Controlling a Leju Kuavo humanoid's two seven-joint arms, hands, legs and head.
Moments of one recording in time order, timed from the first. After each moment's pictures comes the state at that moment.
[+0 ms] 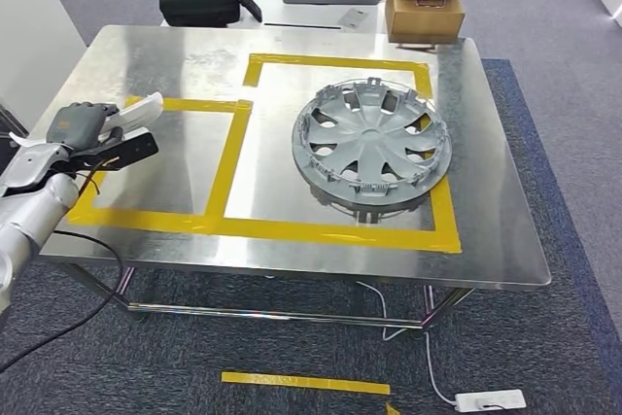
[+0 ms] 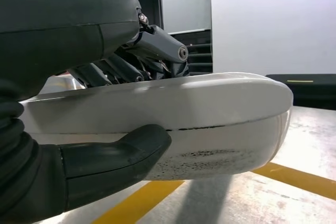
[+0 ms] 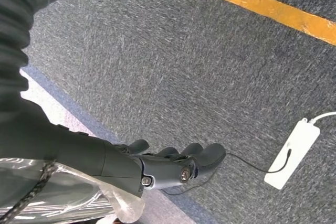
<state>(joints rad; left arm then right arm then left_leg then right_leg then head) -0.93 0.41 -0.57 -0.46 -0.93 0.41 -0.29 -0.02 0.00 0.03 -0.16 0.58 -0.38 -0.25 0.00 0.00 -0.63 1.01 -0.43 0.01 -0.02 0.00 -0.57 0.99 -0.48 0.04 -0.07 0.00</state>
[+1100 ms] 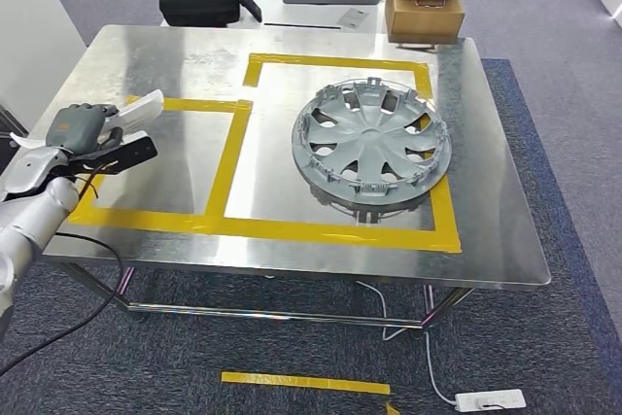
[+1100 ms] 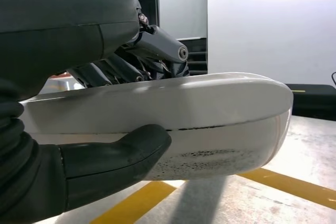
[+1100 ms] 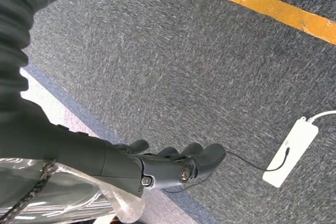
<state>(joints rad) -0.91 0.40 -0.52 -0.45 -0.96 0.46 -0.34 -0.03 0.00 0.01 -0.17 0.60 -0.38 -0.25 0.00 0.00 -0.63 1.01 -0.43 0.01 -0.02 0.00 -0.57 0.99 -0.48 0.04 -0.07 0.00</state>
